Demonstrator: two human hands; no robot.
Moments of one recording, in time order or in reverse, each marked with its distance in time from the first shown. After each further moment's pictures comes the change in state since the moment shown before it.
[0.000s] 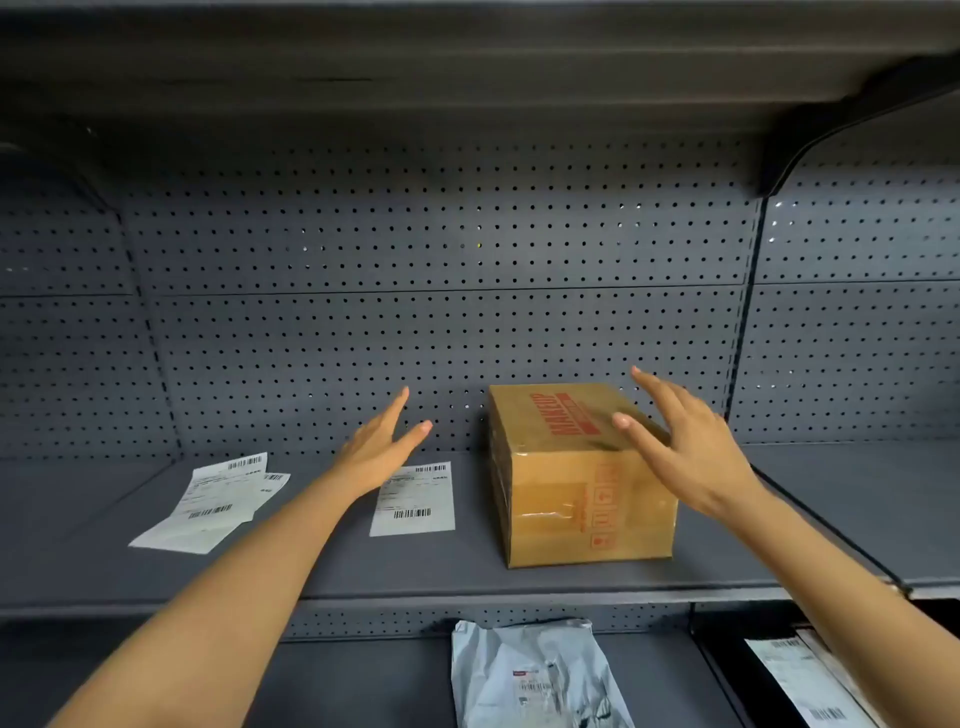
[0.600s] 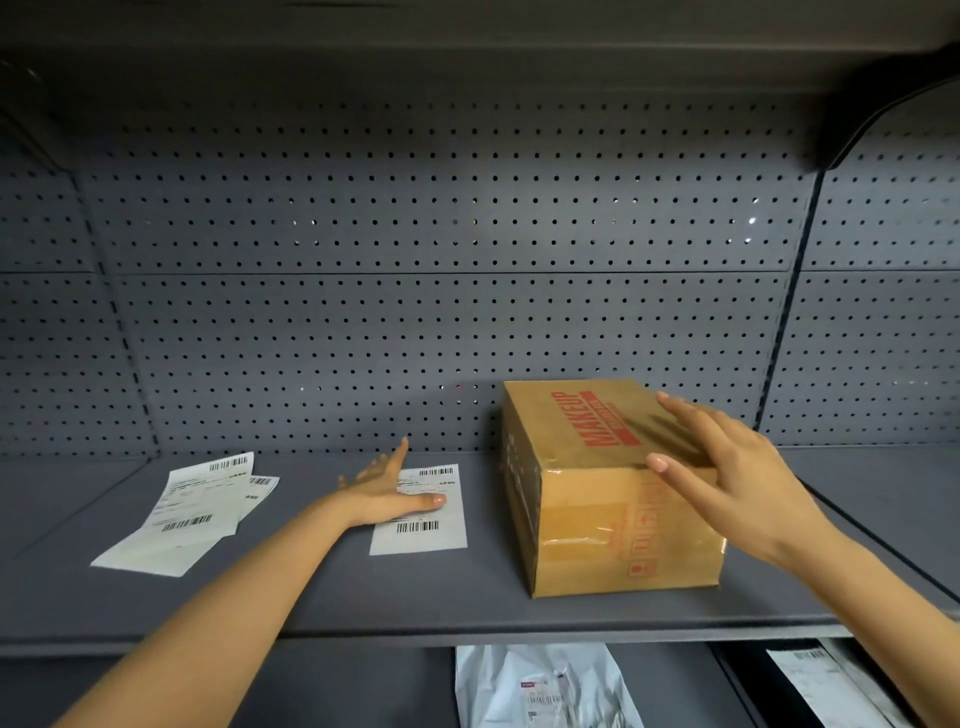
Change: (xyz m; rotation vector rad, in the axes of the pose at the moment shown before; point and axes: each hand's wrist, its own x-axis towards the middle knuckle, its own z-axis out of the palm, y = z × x) left_hand 0.036 -0.054 0.031 0.253 -0.347 -0.121; right_hand 0.007 0.016 0.021 -0.099 -0.033 -0.076
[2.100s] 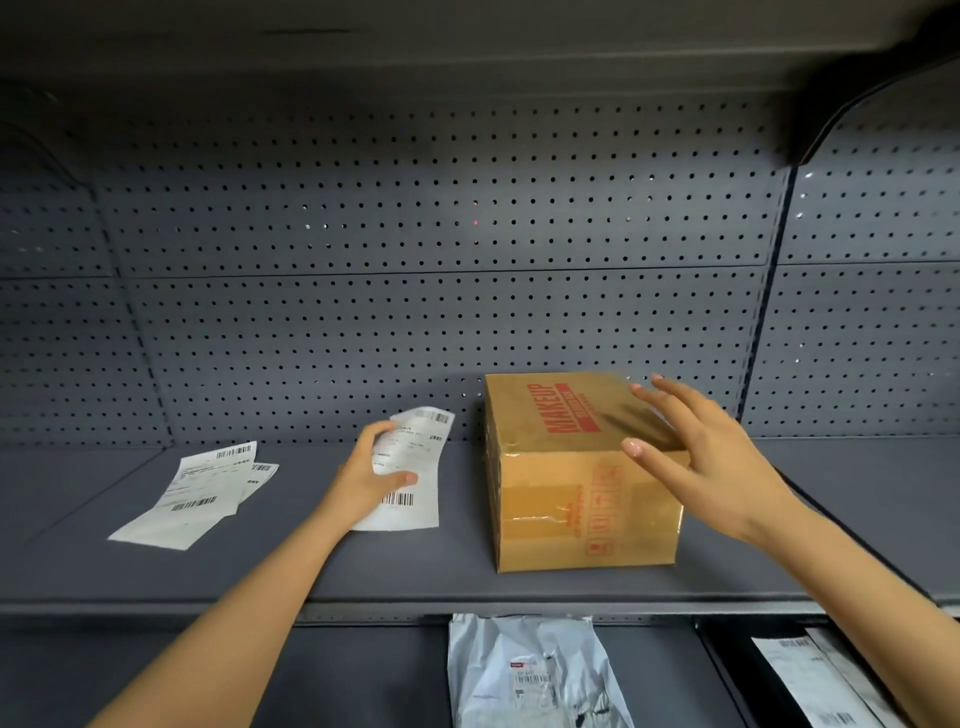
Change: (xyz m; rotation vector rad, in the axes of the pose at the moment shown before) left_hand -0.041 0.026 0.013 -0.677 0.435 0.154; right_hand -0.007 0.011 -0.020 0.060 -0.033 -0.041
